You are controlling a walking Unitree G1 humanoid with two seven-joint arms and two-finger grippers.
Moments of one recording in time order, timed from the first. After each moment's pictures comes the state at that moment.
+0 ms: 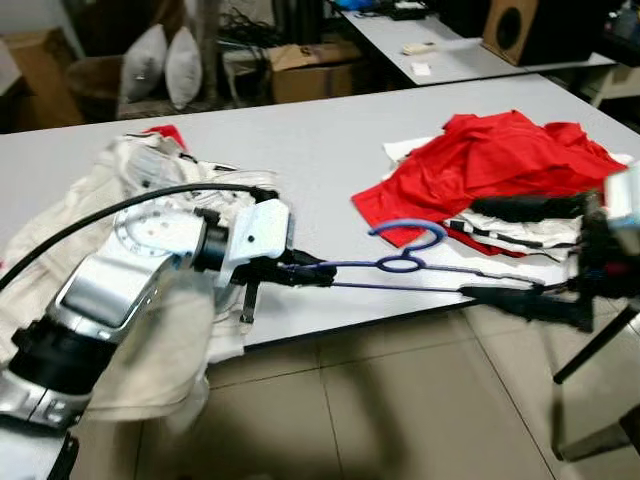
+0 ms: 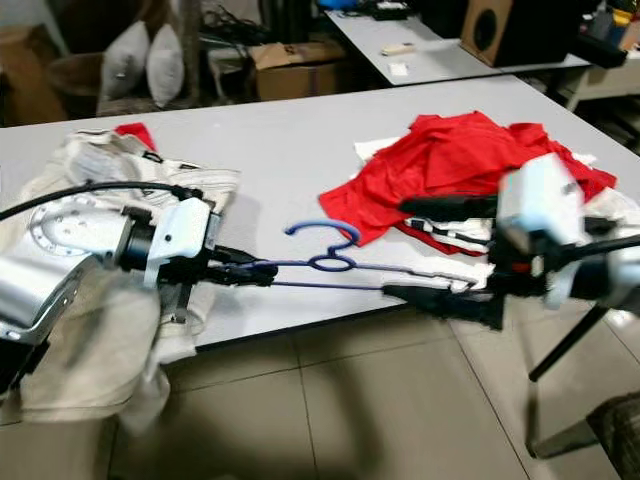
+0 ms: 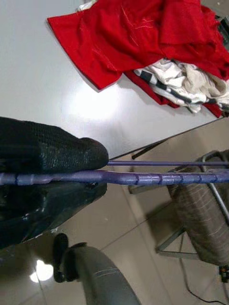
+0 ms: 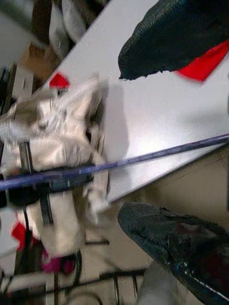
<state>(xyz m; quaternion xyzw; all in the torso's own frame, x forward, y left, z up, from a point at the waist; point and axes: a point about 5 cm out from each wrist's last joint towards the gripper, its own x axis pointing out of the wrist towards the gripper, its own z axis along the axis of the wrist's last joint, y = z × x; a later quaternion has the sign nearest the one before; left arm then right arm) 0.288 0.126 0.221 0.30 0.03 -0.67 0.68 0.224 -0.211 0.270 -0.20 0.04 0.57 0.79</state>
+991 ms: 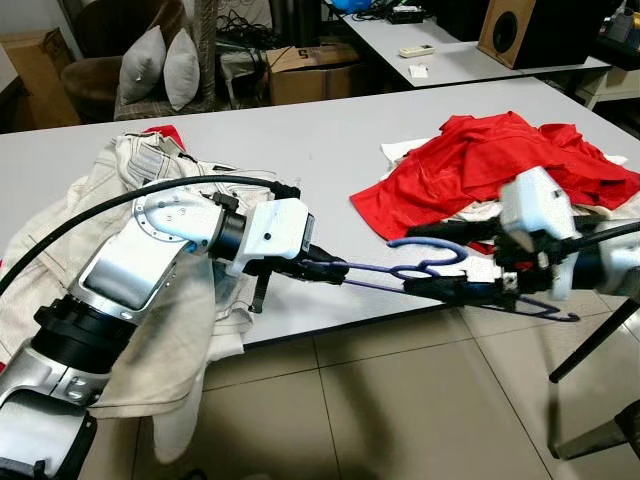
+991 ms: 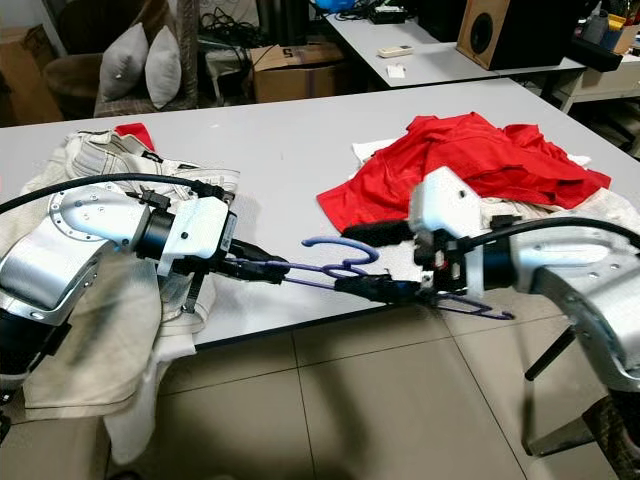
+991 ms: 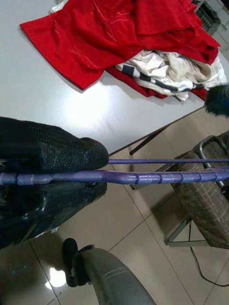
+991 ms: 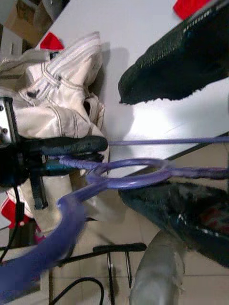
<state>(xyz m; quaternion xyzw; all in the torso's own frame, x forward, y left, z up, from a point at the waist) 0.295 0.113 0.229 0.34 0.00 -0.69 0.64 0.251 -0.172 0.249 -0.20 0.07 0.61 0.77</state>
